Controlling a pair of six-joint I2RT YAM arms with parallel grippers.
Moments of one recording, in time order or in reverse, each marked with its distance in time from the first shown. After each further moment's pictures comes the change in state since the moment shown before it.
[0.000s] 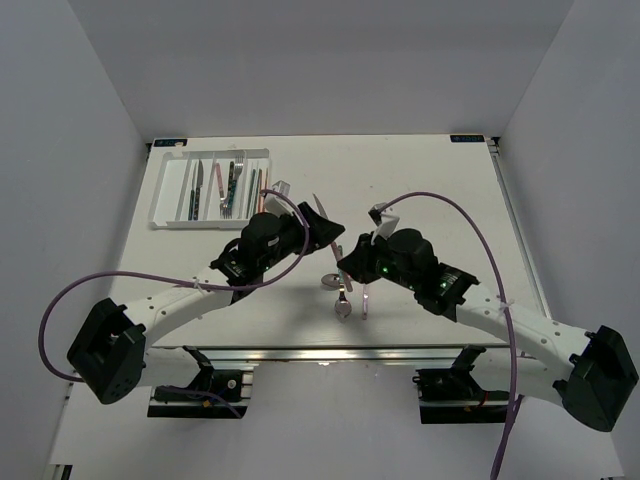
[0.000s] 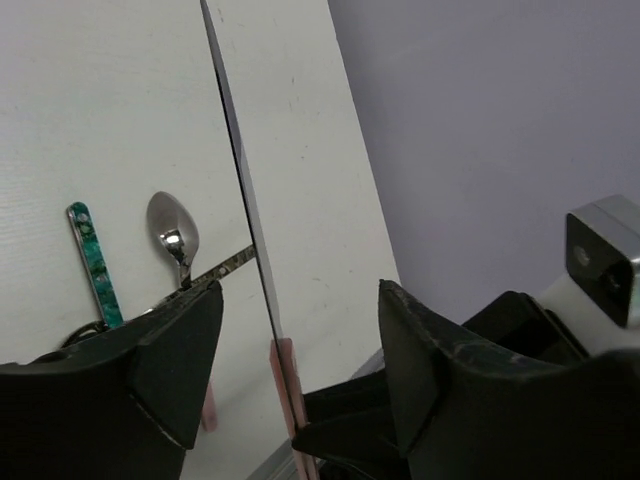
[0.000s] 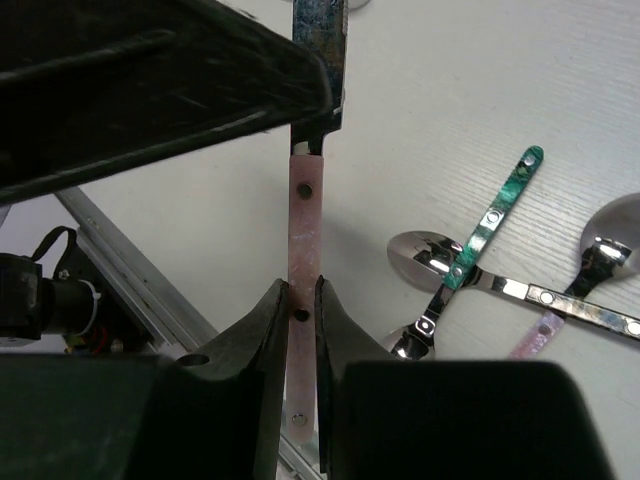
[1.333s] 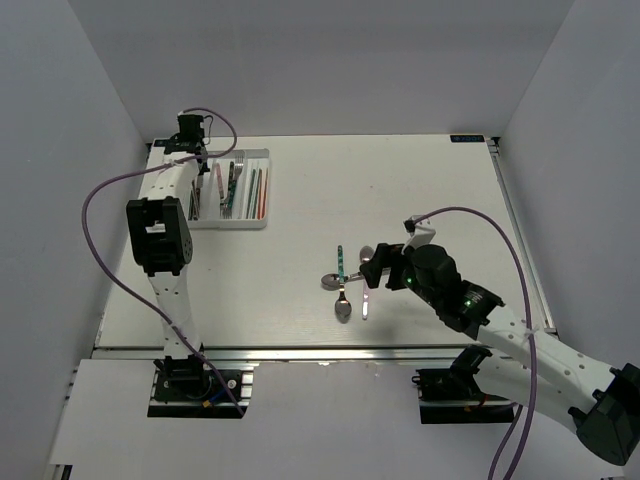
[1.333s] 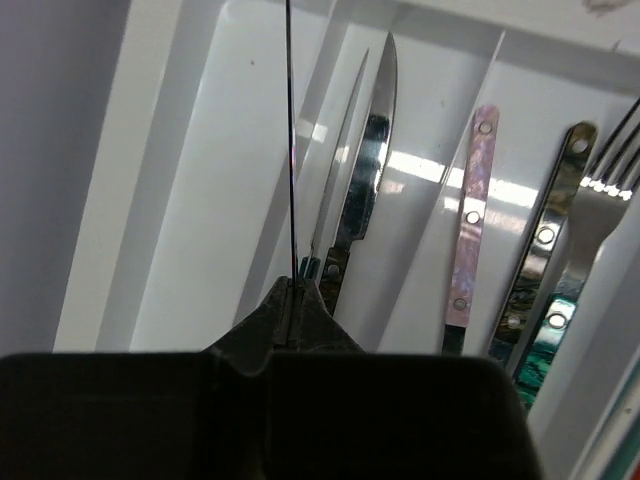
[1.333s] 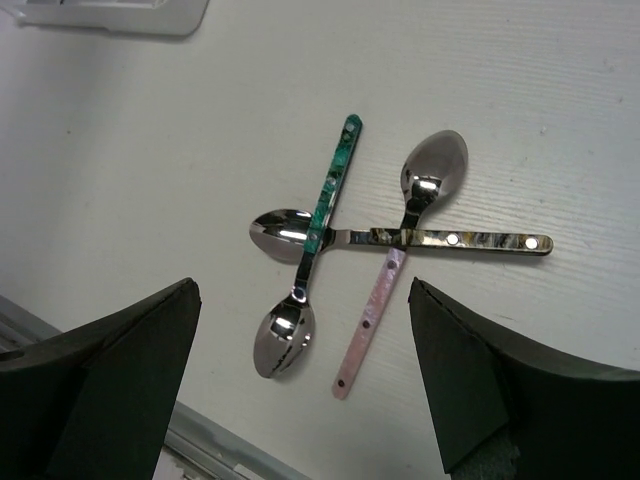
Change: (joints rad) left arm 0.763 0.929 1.178 -0.805 -0.421 0.881; right arm -0.056 -0.205 -0.114 -0.133 0.227 0.006
